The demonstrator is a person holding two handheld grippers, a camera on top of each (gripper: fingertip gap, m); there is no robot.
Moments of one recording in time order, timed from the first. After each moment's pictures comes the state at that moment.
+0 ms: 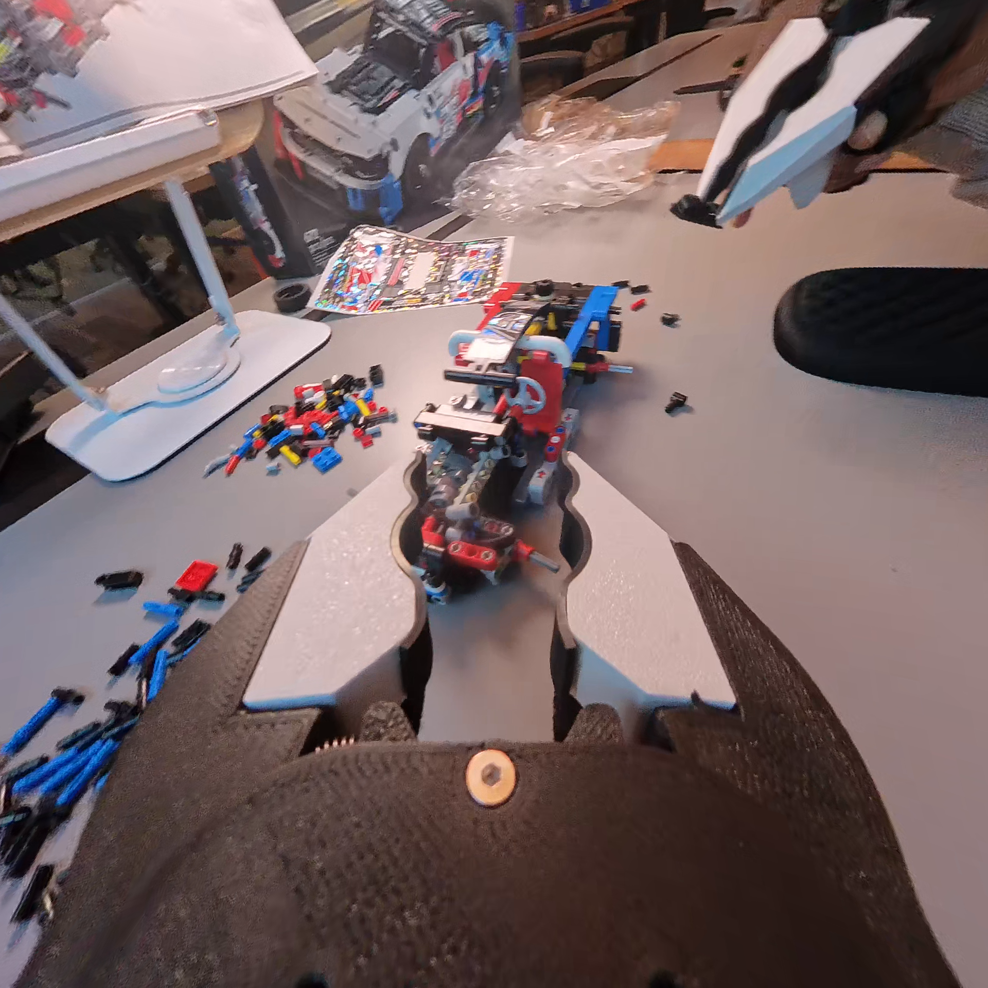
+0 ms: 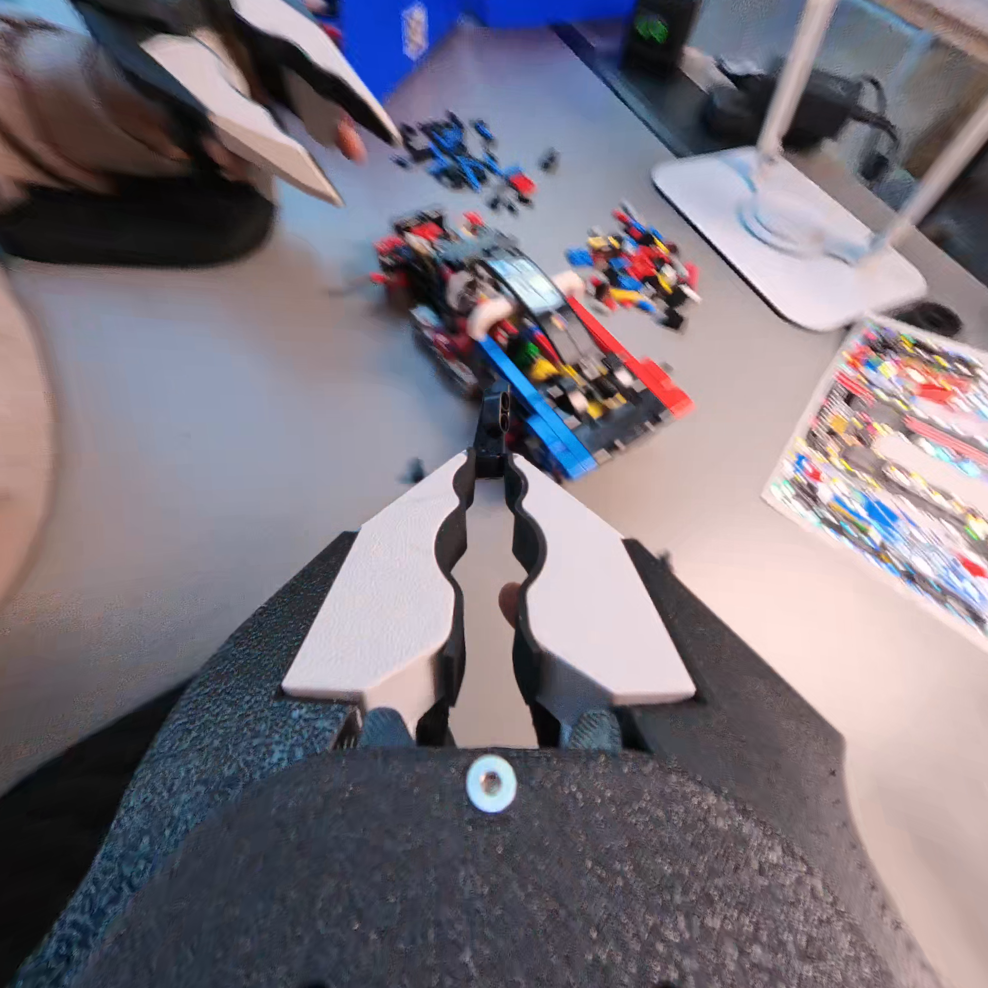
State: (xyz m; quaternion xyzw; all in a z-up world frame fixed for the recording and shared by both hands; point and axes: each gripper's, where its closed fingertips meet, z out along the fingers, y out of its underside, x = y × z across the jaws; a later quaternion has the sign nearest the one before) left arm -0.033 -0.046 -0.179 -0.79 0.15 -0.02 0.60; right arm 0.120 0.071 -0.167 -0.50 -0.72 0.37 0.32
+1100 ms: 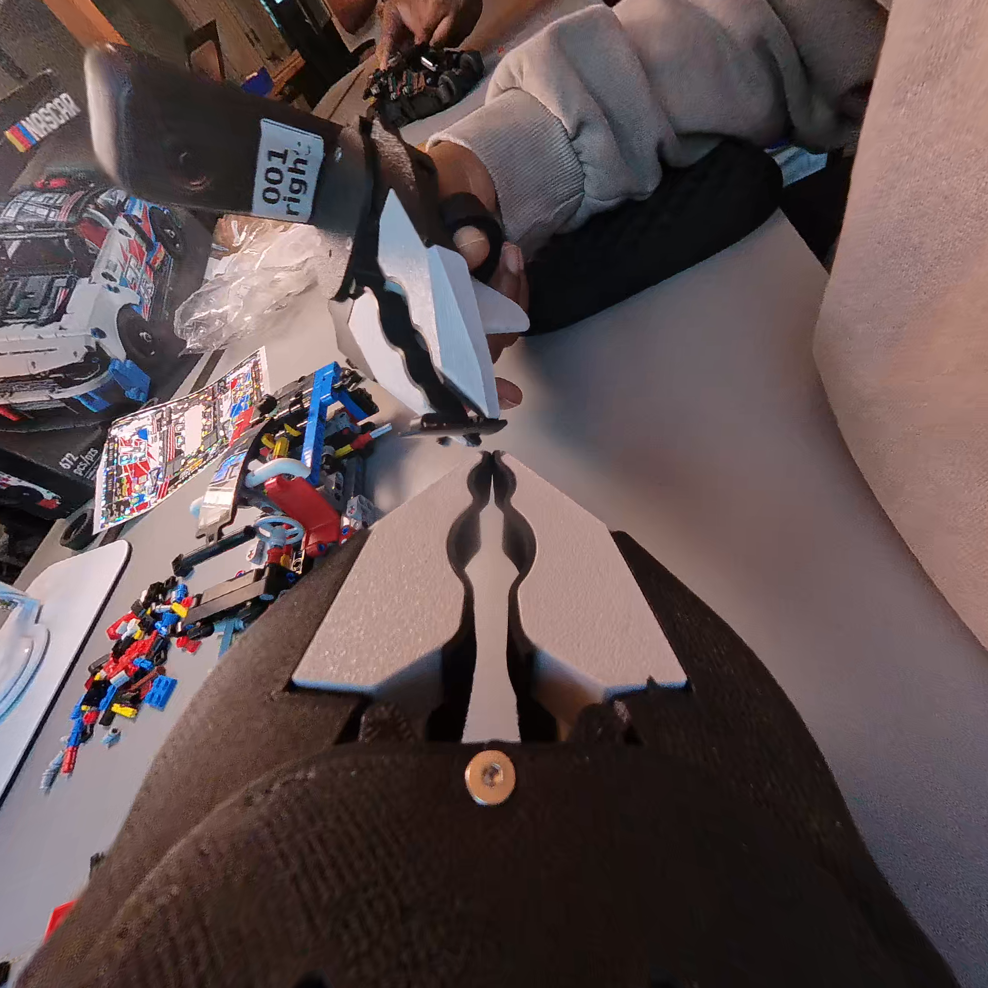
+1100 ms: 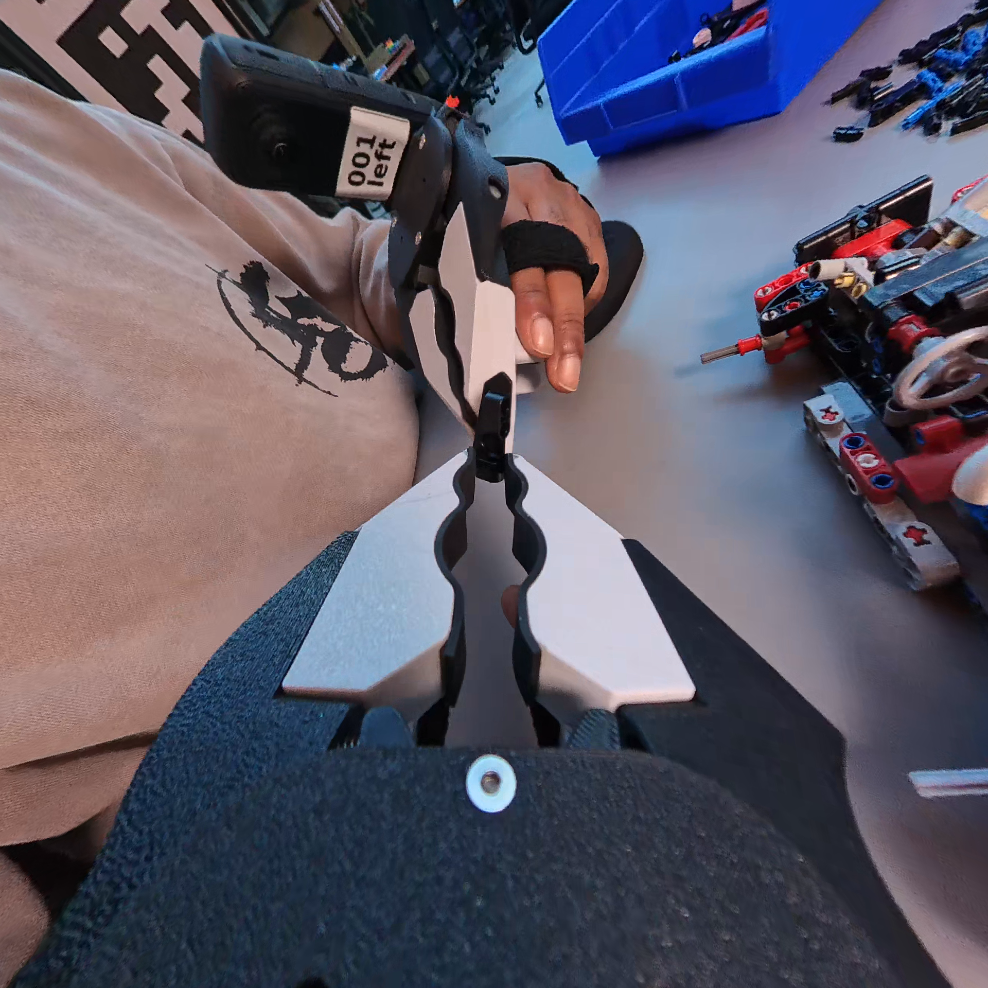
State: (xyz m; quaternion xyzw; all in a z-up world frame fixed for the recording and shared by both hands) left arm 0.084 -0.074 -0.200 -0.69 0.44 -0.05 0.57; right arm 0.078 -0.075 -0.191 -0.42 -0.68 0.60 -0.04
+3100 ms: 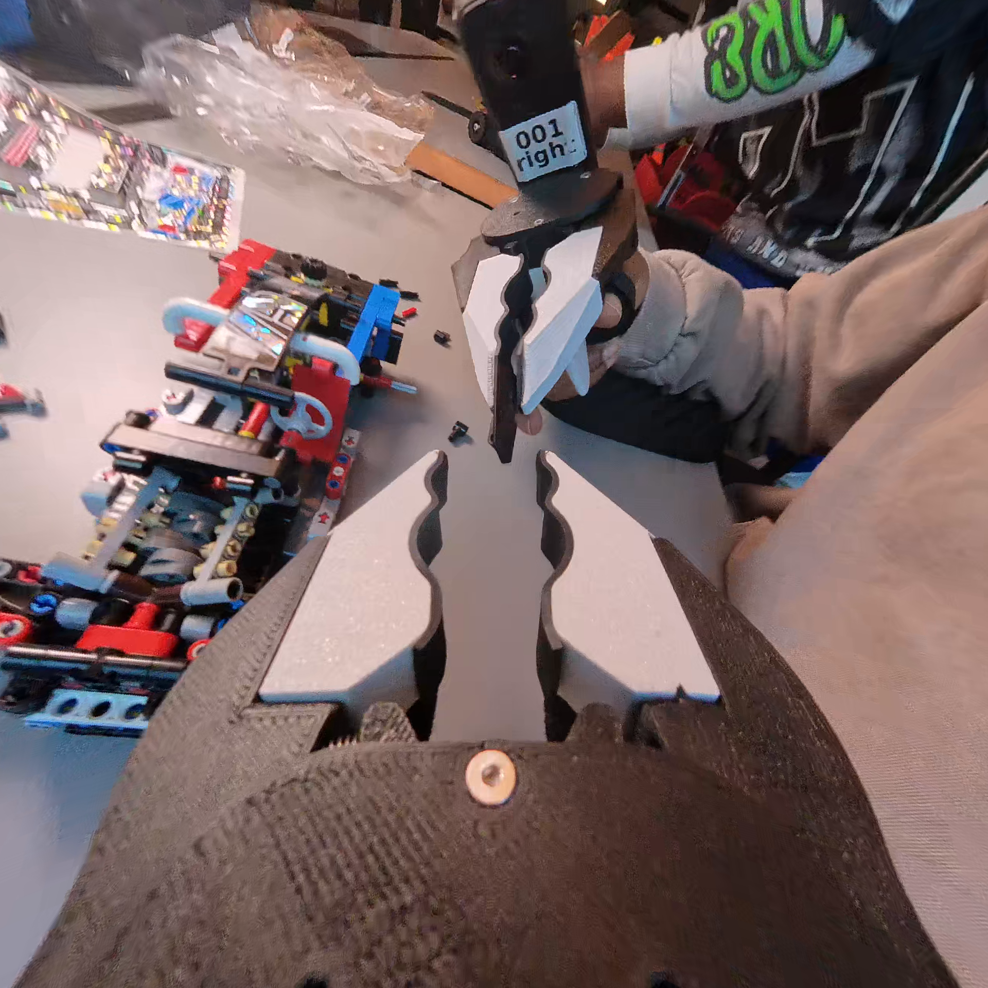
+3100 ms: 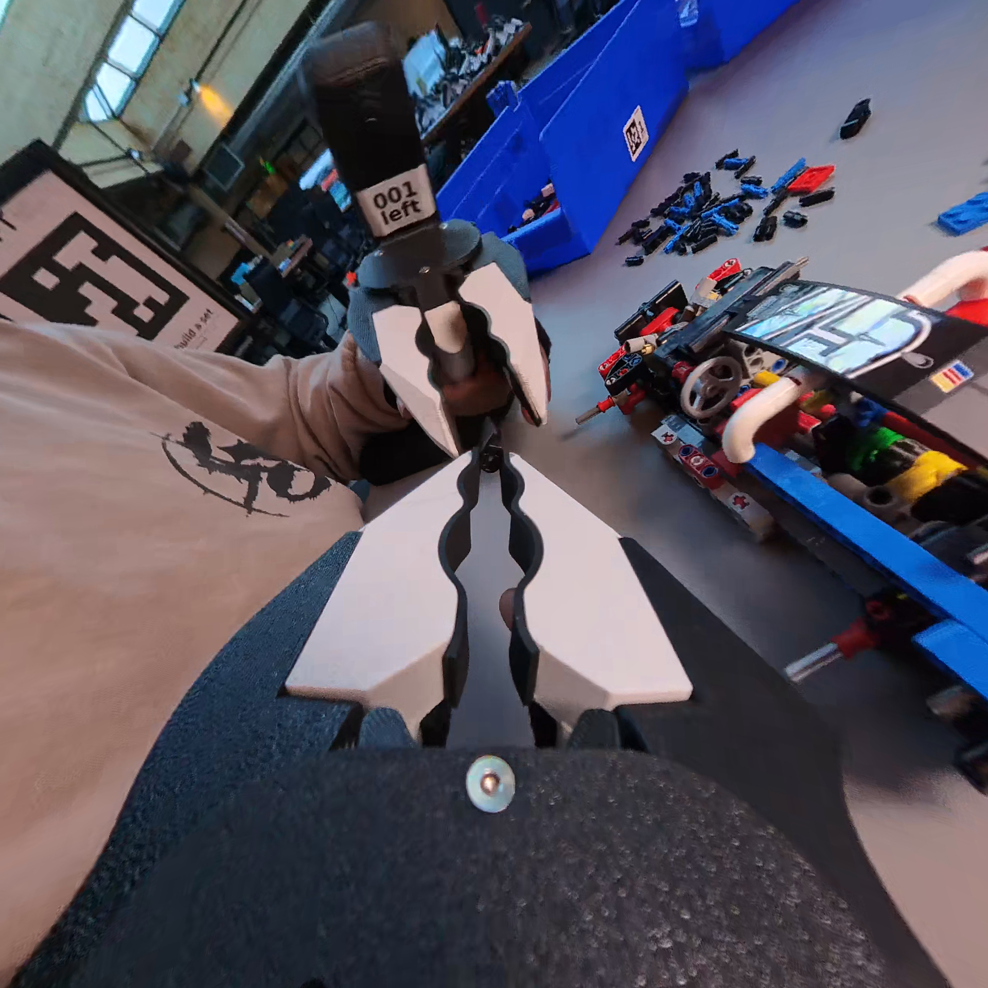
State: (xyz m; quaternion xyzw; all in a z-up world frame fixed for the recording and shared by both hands) left arm 0.045 -0.041 -0.183 -0.78 0.16 -0.33 0.51; right arm 0.049 -0.034 -0.176 -0.52 -0.57 0.63 0.05
